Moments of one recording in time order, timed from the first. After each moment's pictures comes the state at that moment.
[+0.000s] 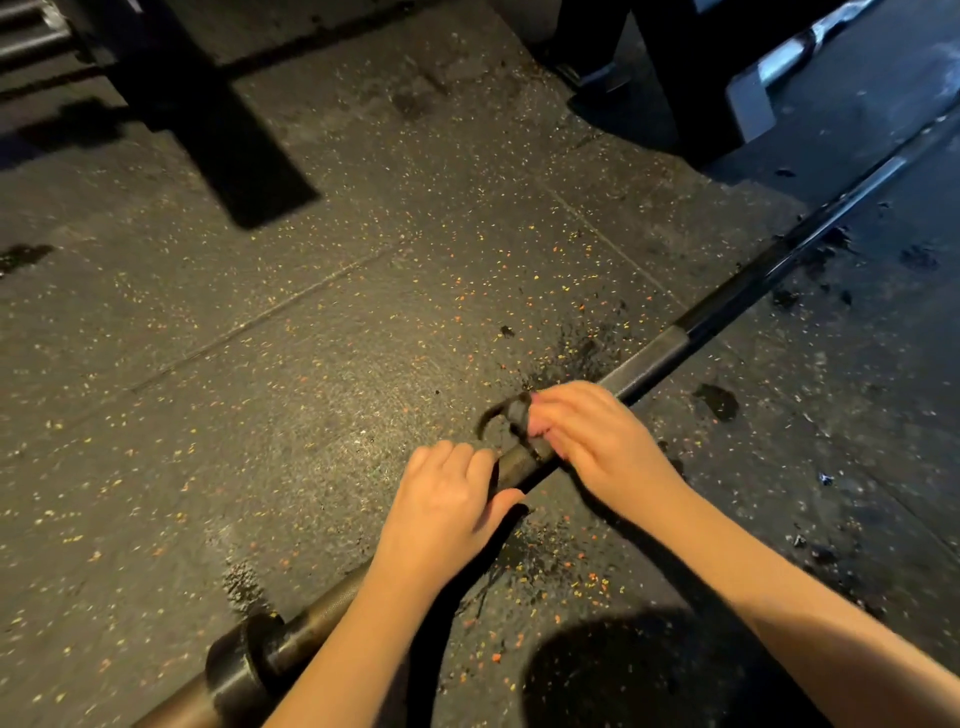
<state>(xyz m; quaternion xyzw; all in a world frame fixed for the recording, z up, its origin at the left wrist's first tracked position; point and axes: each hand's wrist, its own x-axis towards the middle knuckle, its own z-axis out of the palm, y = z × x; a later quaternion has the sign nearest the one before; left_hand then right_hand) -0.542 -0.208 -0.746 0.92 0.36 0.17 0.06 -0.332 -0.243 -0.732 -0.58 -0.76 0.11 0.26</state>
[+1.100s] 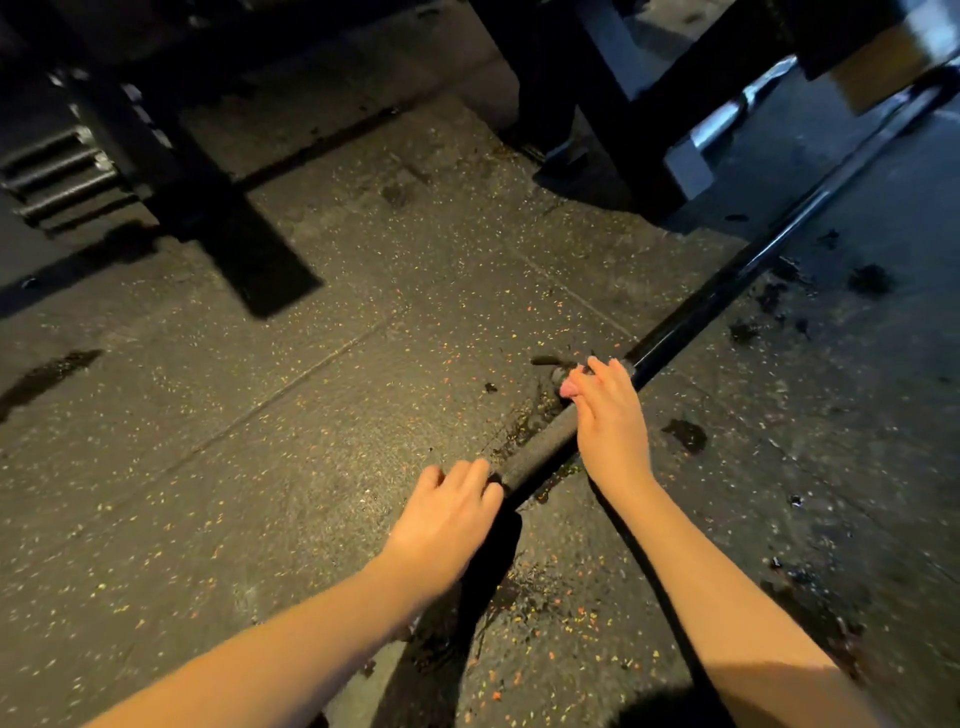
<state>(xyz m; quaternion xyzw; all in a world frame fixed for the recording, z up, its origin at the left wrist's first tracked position) -0.523 -0.181 -0.689 0.96 0.25 -0.12 0.02 -0.297 -0.203 -0.746 -0.79 -0.51 0.12 0.31</state>
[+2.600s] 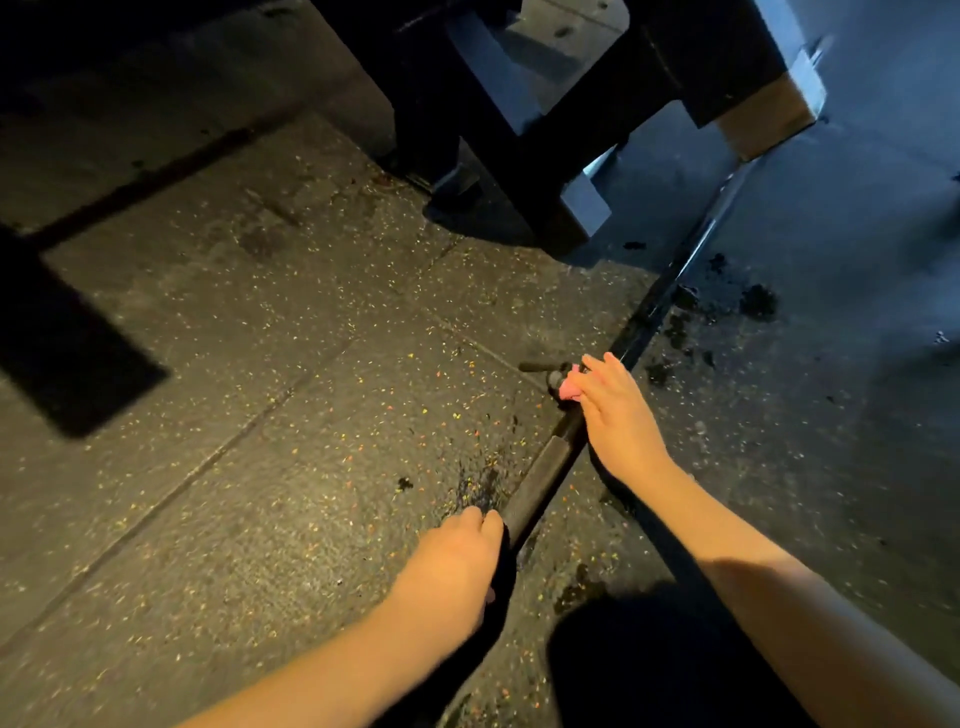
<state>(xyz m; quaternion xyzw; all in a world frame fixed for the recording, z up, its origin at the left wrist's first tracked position) -0.415 -0.131 -0.687 0.92 0.21 -0.25 0.20 -0.176 -0.177 -0.728 -0.82 -0.52 0.08 0.21</state>
